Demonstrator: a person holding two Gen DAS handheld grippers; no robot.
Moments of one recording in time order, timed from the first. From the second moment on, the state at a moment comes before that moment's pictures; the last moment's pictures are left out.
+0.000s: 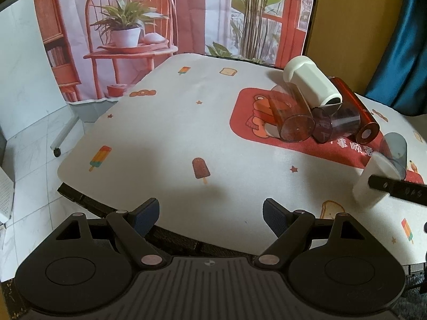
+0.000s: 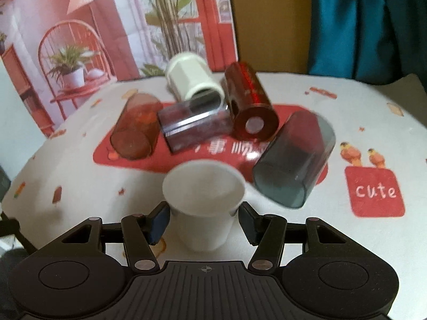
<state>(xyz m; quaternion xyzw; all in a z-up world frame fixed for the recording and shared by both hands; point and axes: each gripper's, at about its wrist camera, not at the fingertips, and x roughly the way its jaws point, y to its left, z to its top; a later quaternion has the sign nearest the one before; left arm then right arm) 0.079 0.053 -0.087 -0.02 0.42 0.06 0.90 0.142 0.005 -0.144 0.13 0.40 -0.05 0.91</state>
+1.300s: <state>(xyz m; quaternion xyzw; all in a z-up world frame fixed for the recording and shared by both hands) 0.028 0.026 0.015 0.03 0.32 0.01 0.95 0.032 0.043 -0.015 0.08 0.34 -0.07 0.93</state>
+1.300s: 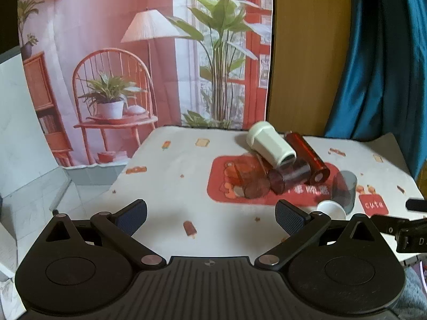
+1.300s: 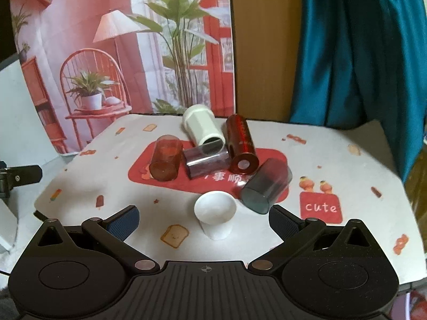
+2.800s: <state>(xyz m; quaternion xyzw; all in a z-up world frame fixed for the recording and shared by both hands) 0.000 0.009 -0.014 0.04 0.33 -0.02 0.94 0.011 0.040 -0.038 0.10 0.35 -0.09 0.93</state>
